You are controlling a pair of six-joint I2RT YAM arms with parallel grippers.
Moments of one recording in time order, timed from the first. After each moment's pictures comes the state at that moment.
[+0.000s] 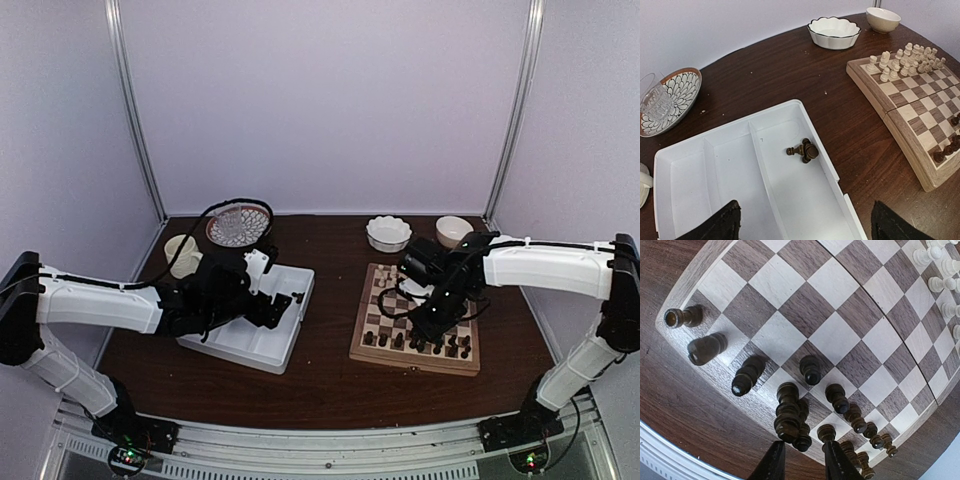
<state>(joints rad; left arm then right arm) -0.91 1.42 0.73 0.14 -0.28 -0.15 0.81 1.52 1.11 -0.99 0.12 0.26</state>
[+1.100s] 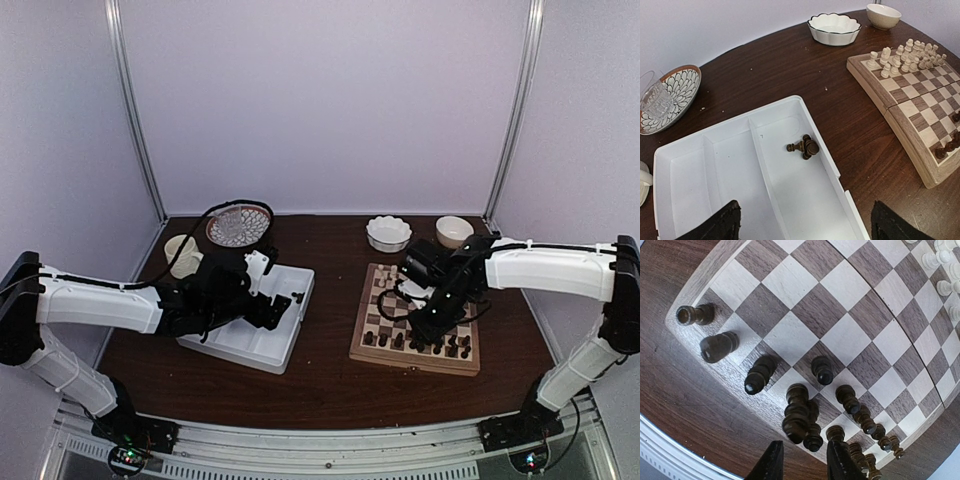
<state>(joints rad) -0.91 1.42 0.73 0.13 -0.28 -0.15 0.81 1.51 1.08 -0.96 0.09 0.26</state>
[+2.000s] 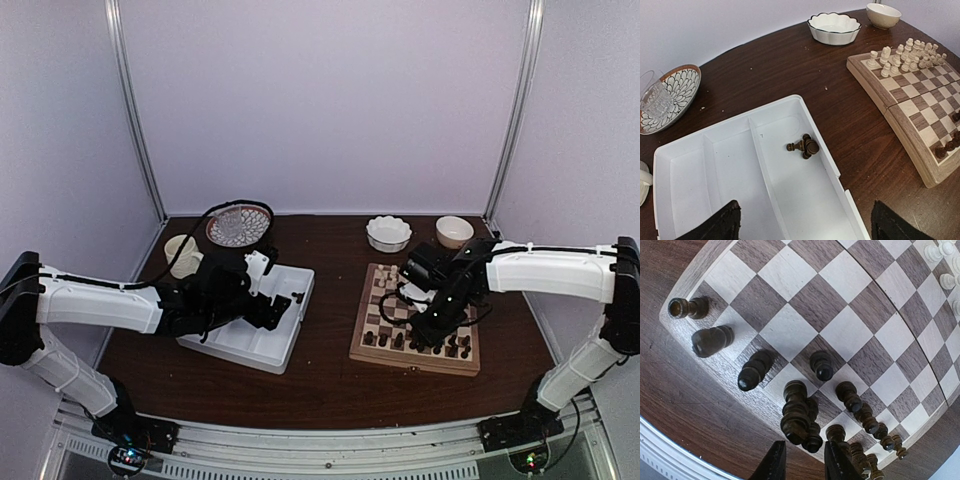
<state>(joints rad) -0.91 1.42 0.73 0.13 -0.28 -0.15 0.81 1.49 1.05 -0.94 0.09 0.26</state>
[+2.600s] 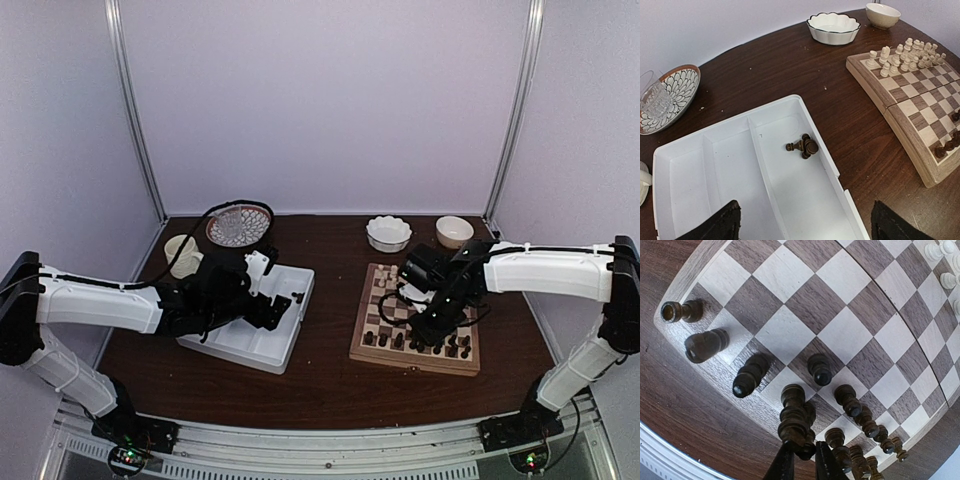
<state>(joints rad) -0.91 1.42 0.73 0.12 -0.28 -0.15 0.81 1.51 1.05 -0.94 0.10 0.27</state>
